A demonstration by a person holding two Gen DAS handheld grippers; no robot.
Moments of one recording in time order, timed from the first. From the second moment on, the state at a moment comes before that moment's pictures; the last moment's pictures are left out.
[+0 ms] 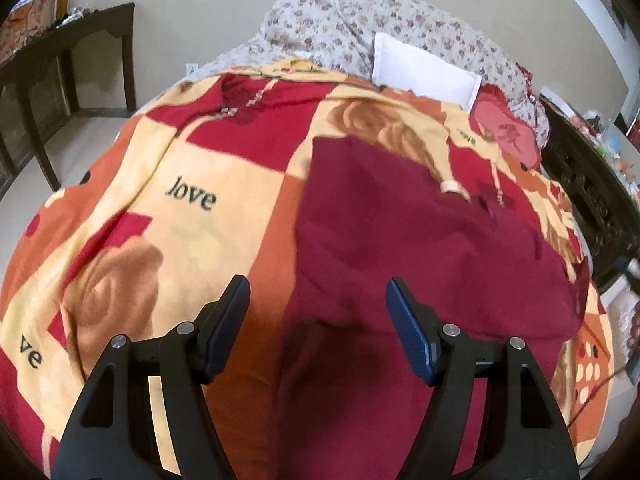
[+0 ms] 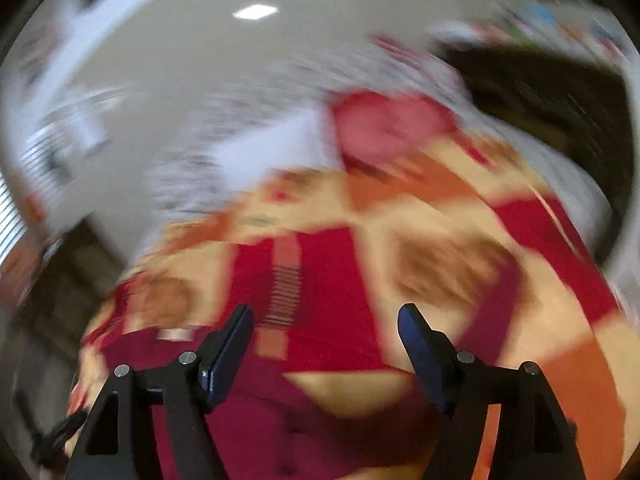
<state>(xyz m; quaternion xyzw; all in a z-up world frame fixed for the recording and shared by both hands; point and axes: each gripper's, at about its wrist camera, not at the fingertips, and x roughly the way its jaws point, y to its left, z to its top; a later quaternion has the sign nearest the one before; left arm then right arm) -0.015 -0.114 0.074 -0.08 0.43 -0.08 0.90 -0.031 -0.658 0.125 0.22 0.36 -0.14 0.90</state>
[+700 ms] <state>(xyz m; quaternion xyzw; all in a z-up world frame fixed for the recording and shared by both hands) -0.002 -0.122 0.074 -0.09 0.44 -0.09 0.89 -0.079 -0.700 0.178 0.32 0.20 0.00 0.93</state>
